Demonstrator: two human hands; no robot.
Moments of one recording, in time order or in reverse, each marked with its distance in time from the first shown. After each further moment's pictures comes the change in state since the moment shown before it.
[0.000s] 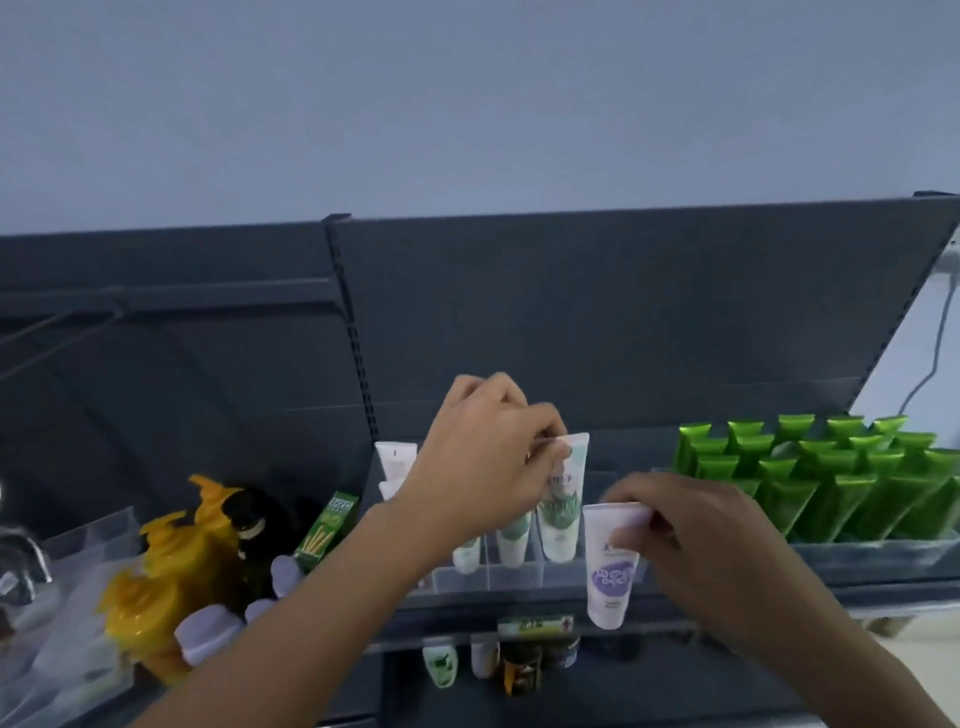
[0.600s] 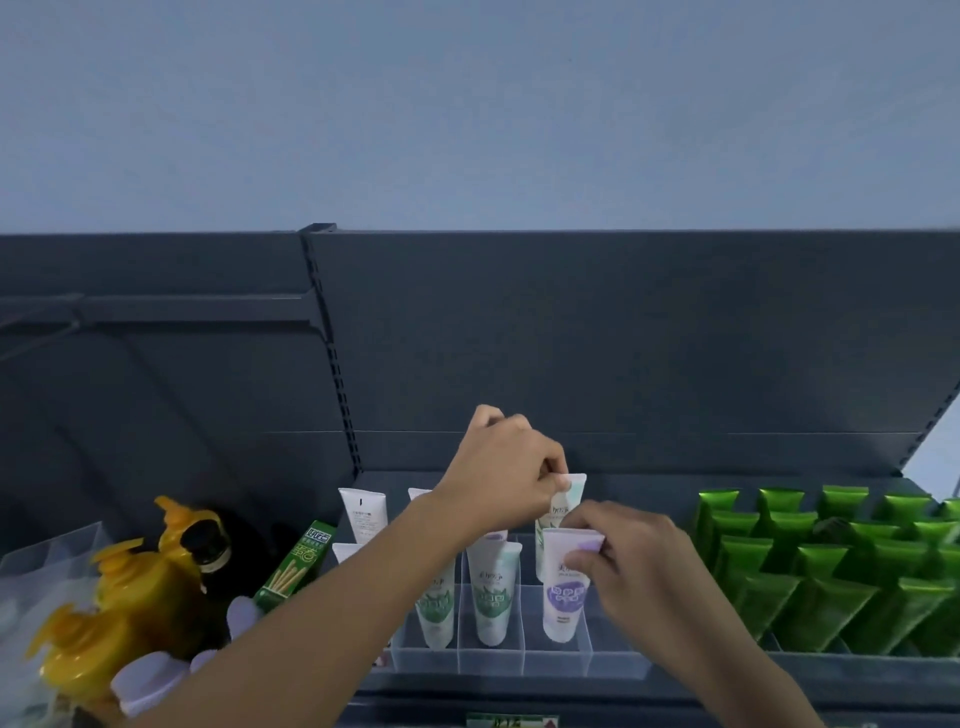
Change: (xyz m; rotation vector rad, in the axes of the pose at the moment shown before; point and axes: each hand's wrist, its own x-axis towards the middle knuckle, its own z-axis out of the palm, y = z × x) left_hand 0.071 -0.046 0.102 0.025 -0.293 -0.164; right_hand 0.084 0.052 0.051 0.037 -0.030 -0.026
